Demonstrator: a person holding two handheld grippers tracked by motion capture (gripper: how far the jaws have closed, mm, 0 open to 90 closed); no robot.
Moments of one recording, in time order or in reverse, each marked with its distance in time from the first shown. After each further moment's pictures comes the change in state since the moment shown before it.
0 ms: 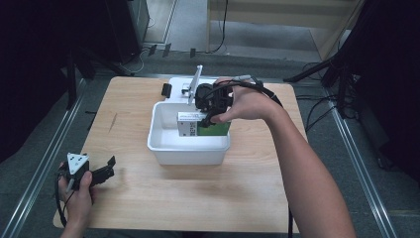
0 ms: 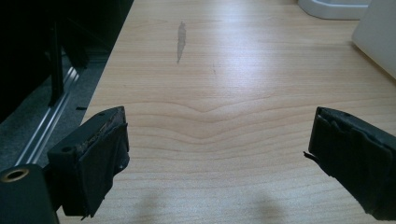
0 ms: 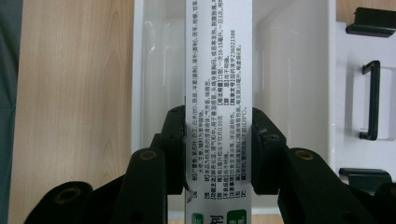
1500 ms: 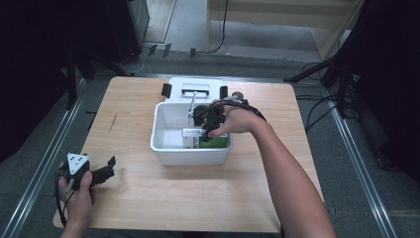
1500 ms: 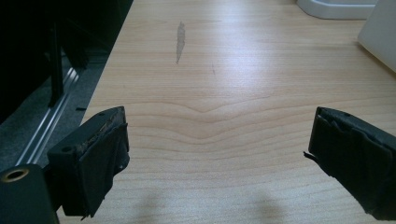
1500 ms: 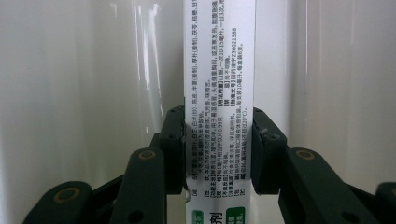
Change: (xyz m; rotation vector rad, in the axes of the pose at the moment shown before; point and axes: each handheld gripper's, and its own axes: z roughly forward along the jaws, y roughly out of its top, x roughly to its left) left arm 0.000 0.000 0.000 -0.002 0.000 0.003; right arm -0.018 -0.027 0.104 0.112 0.064 0.057
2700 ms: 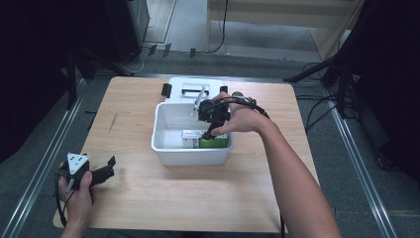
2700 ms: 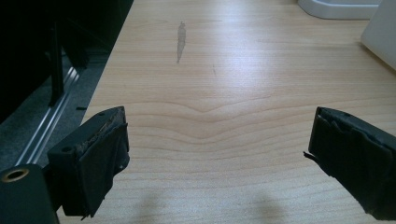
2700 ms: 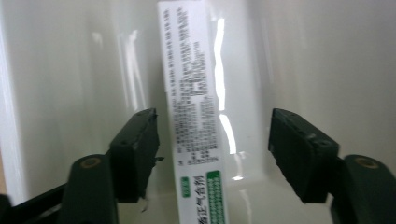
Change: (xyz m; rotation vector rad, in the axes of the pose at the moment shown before) left arm 0.000 0.000 0.000 0.002 0.001 -0.002; right arm 0.002 -0.012 -0.025 -0.118 -0.098 0.091
